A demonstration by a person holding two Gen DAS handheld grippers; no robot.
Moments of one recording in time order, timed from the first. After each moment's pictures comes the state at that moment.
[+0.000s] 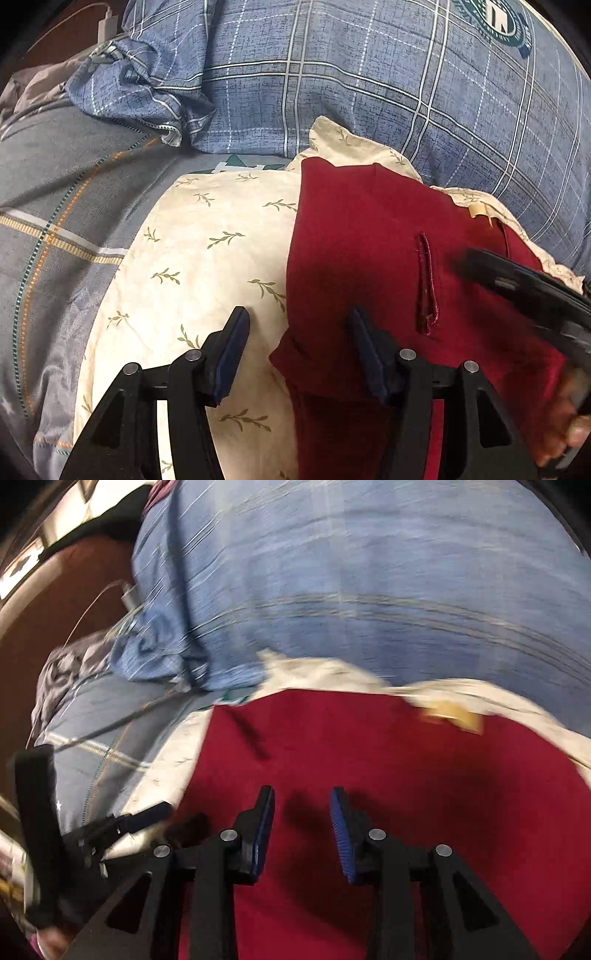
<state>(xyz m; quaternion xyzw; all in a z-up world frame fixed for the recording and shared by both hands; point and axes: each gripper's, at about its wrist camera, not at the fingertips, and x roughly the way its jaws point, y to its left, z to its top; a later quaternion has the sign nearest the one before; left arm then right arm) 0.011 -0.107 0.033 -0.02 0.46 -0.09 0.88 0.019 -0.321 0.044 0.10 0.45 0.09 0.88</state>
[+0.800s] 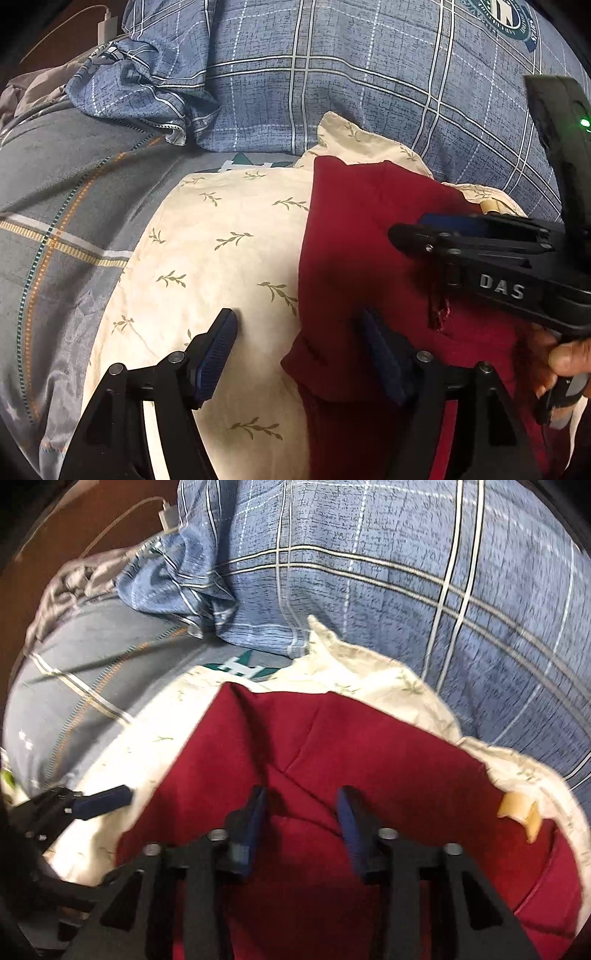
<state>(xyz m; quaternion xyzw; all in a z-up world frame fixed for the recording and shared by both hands) 0.018 -0.109 0.027 -0.01 0.47 -0.07 0.88 0.072 -0.306 0.022 -0.01 0.50 0.17 0.85</state>
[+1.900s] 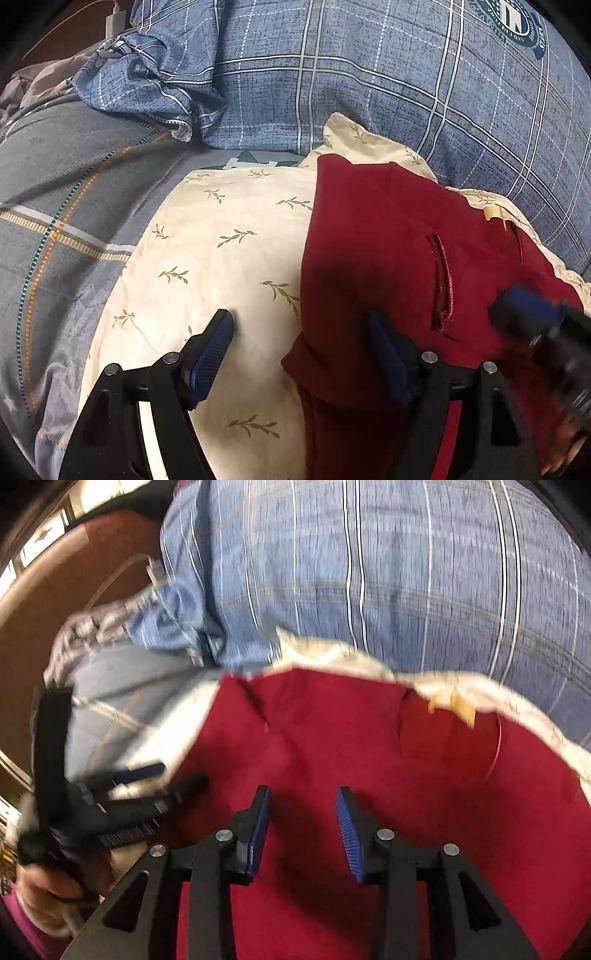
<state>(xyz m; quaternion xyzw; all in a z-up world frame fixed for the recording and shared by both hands) 0.016 -0.108 0.029 -0.02 0.47 -0.07 0.88 -0.019 -0.334 0.041 0.06 0.45 0.11 0.88</state>
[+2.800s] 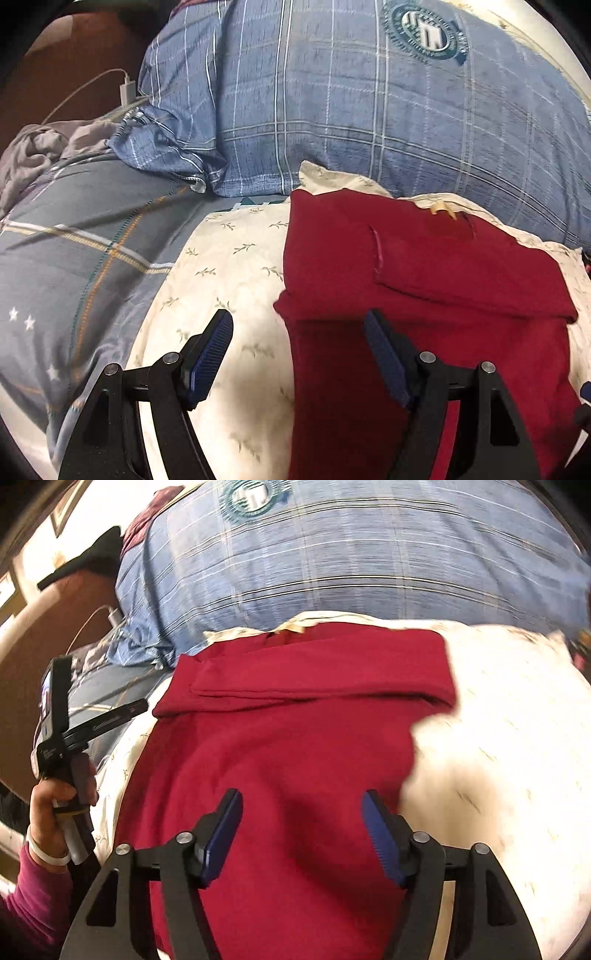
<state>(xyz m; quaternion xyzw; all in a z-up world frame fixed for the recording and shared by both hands) -0.111 -0.111 0.080 0.03 0.37 -0.08 0.92 -0.257 -0.409 0.069 0.16 0.42 -0.04 0.89</state>
